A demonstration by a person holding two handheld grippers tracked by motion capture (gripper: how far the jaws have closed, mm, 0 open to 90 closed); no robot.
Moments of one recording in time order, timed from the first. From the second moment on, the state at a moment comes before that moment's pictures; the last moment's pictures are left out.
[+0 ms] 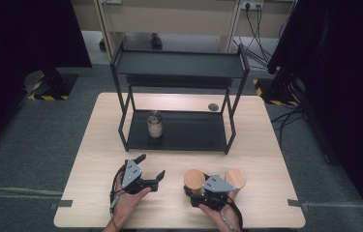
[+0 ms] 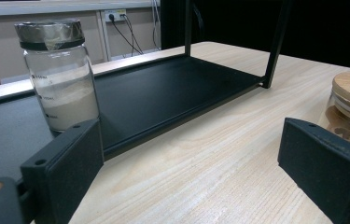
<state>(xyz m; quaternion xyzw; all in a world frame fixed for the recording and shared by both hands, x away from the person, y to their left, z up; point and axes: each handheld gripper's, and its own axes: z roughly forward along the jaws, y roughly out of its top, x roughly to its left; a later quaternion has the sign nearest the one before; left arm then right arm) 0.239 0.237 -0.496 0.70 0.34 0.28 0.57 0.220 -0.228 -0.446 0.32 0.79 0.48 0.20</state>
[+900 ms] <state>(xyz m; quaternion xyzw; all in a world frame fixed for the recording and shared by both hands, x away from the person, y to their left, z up) 0.239 0.237 -0.497 0.70 0.34 0.28 0.57 0.218 -0.232 -0.427 0.30 0.79 0.49 0.21</state>
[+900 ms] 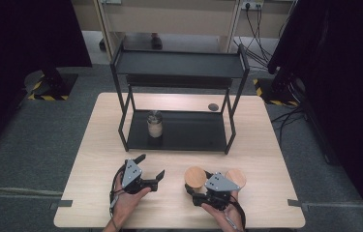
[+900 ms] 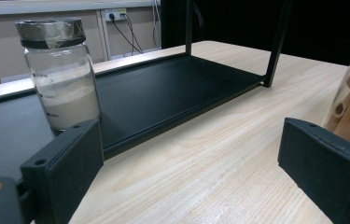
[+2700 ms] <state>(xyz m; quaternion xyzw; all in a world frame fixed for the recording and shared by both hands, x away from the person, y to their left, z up) 0.239 0.237 -0.497 0.69 0.35 0.28 0.57 0.278 -0.200 -0.386 0.29 0.80 0.48 0.21</state>
